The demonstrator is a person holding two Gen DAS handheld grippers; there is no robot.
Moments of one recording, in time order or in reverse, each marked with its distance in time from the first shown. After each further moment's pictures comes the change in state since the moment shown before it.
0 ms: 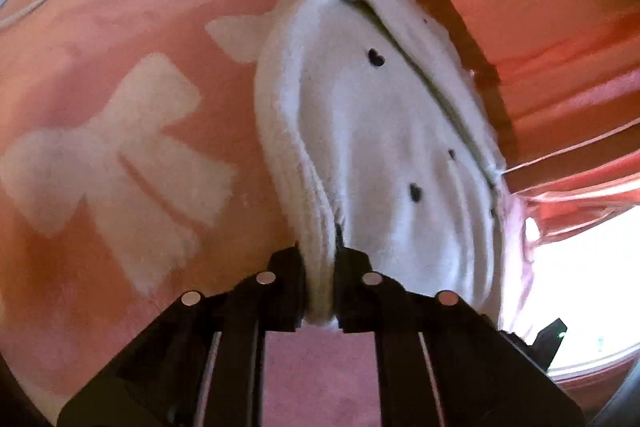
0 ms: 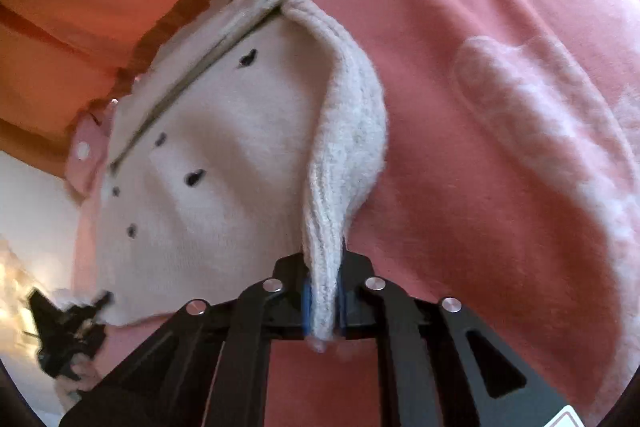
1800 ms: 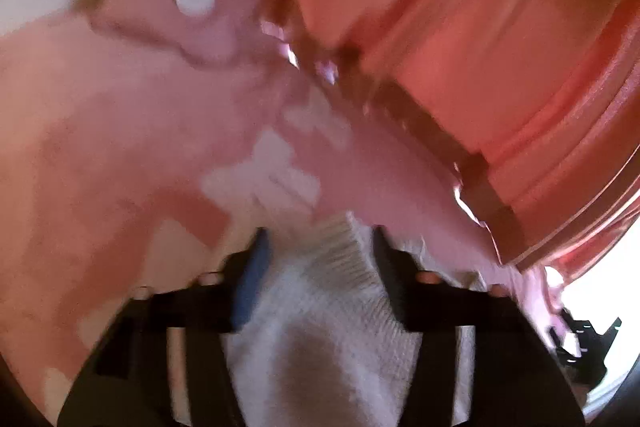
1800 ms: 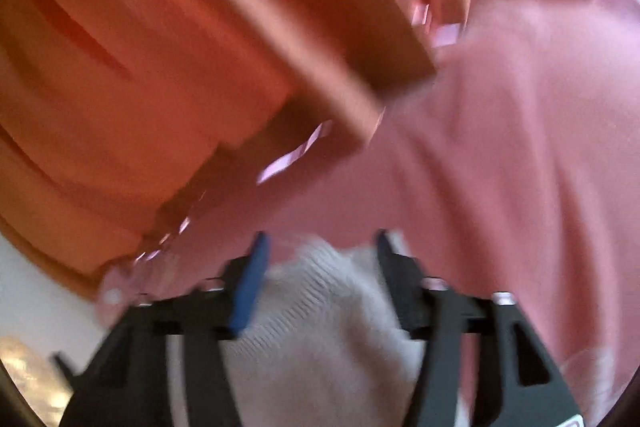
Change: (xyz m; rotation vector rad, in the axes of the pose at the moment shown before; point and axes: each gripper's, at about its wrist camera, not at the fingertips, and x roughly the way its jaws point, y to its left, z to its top) left arm 0.051 -0.092 0.132 0.238 -0.376 0.047; right arm 0.006 -0.004 0.126 -0.013 -0.468 0.027
